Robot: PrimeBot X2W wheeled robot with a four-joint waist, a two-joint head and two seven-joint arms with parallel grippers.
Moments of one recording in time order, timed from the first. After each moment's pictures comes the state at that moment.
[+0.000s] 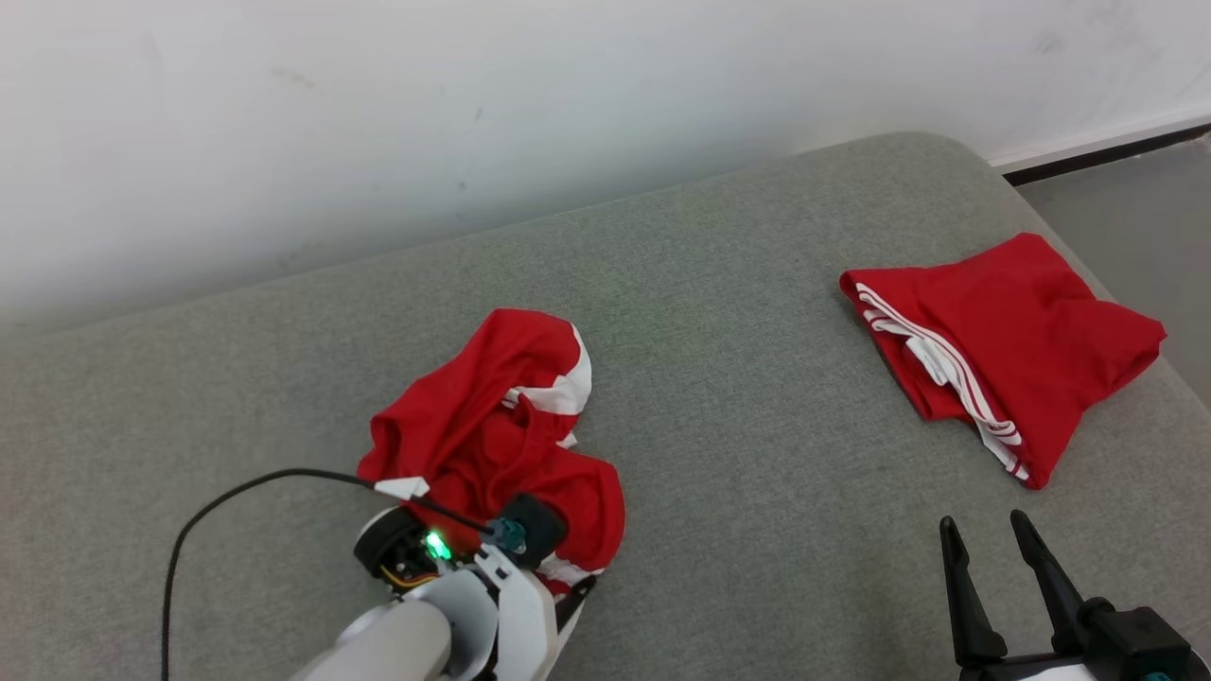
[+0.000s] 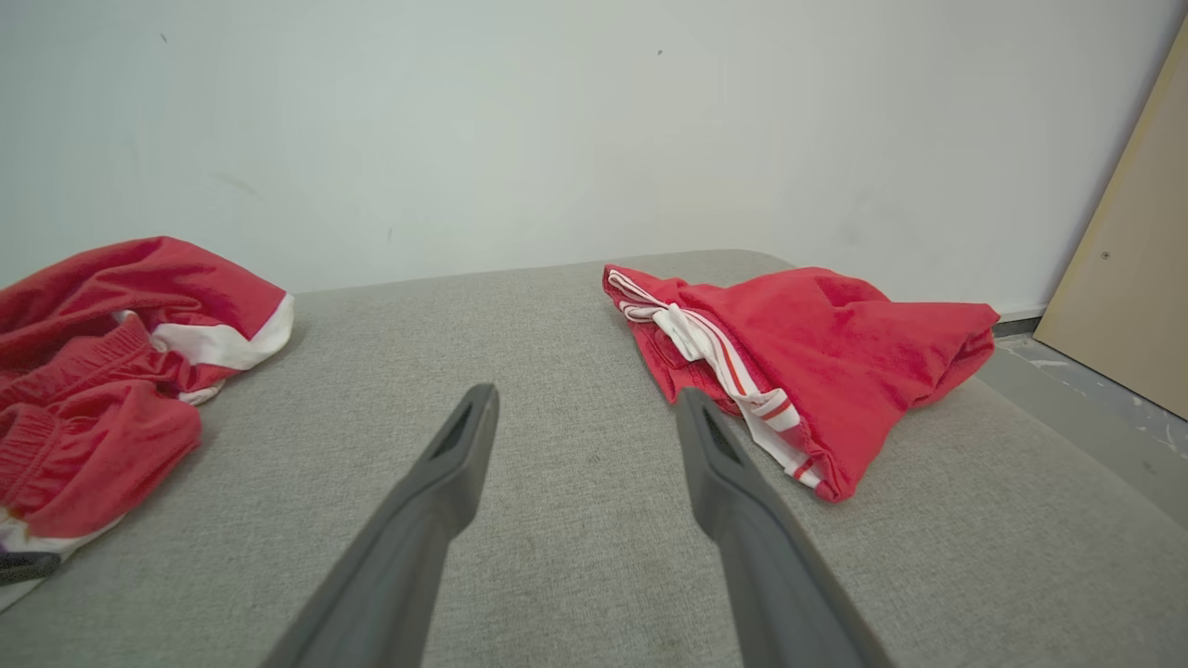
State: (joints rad) left arm -0.59 0.27 -0.92 0.64 -0.35 -0.13 0.11; right arm -0.06 -0.05 0.06 0.27 0.21 0.13 -0.26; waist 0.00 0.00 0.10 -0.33
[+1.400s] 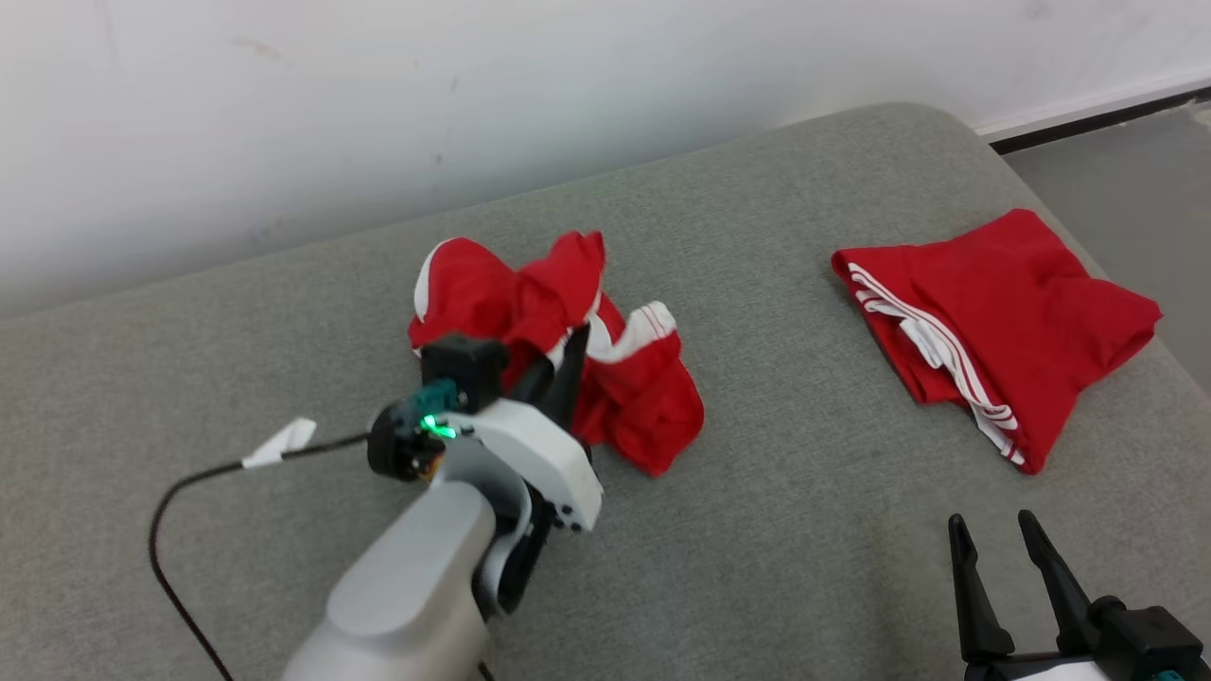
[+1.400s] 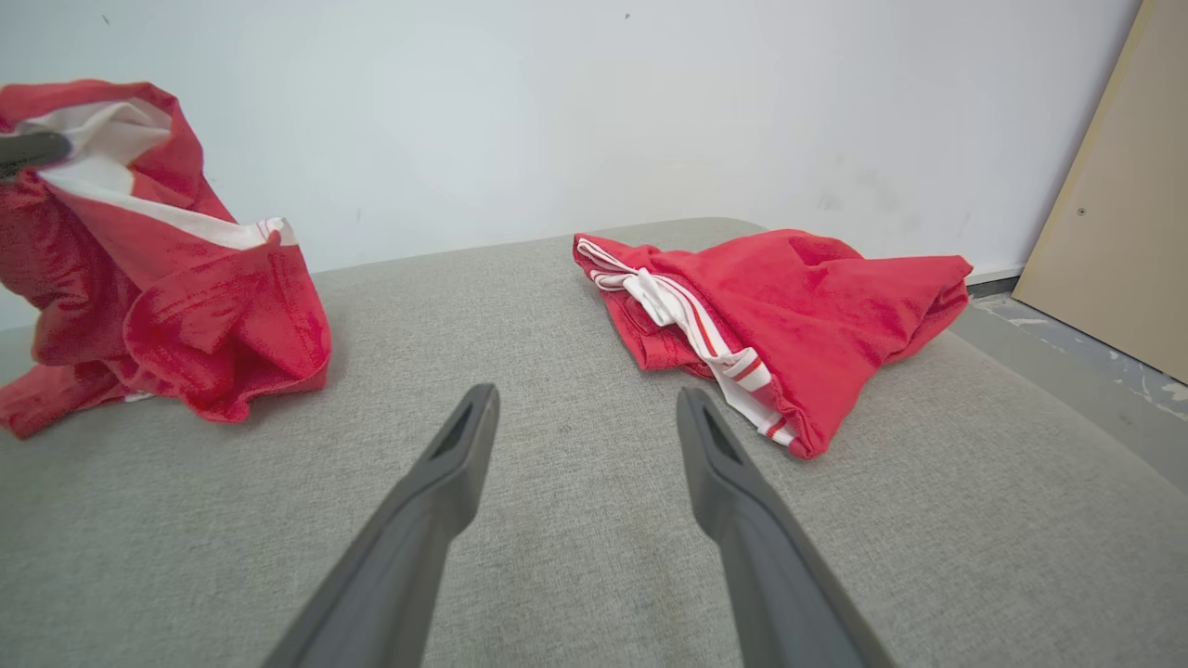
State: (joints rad) left arm -0.74 0.12 -0.69 0.63 -0.64 0.07 -0.22; right arm -0.07 -0.05 0.05 0.28 0.25 0.13 -0.26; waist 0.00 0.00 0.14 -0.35
